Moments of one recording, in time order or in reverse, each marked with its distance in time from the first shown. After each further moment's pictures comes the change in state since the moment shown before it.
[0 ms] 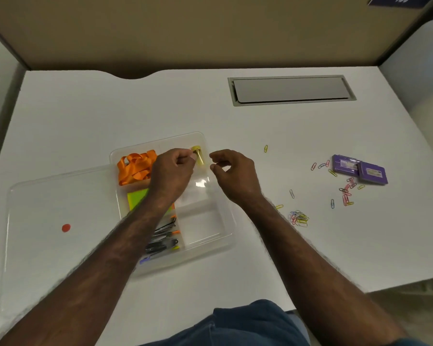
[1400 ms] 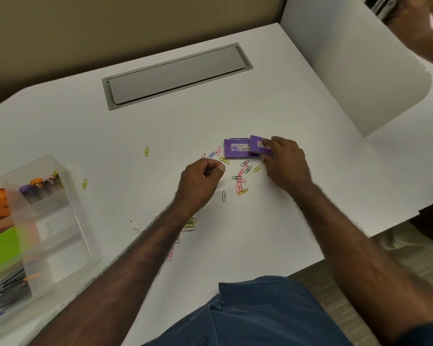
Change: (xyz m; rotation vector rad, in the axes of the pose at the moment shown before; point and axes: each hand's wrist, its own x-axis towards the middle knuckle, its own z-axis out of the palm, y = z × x) left_hand -0.079 0.095 0.360 0.145 -0.380 0.038; right_hand 0.003 0.329 -0.324 -0.575 0.139 0.076
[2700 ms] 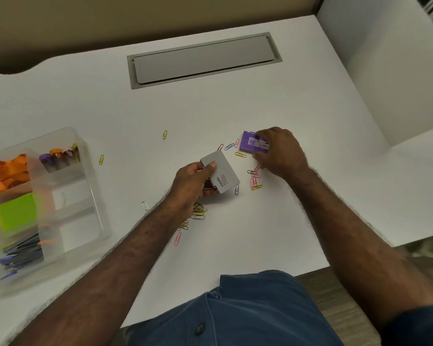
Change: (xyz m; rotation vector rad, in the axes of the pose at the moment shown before) left_hand -0.021 -0.027 -0.030 -0.561 0.007 -0.439; right_hand 0.037 -0.042 0.016 0.058 -0.214 -0.084
